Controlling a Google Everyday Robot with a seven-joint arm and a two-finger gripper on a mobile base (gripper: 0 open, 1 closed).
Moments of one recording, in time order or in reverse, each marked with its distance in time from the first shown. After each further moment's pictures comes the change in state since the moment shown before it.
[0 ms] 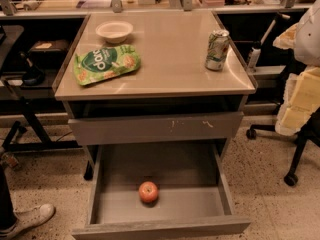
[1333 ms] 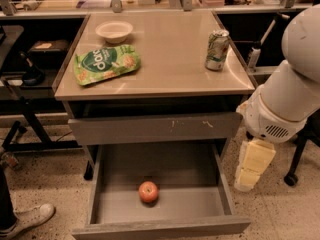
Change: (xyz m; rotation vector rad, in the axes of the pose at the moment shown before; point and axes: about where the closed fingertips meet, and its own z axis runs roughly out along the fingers) arm 0.000 0.073 0.129 -0.178 0.007 0.036
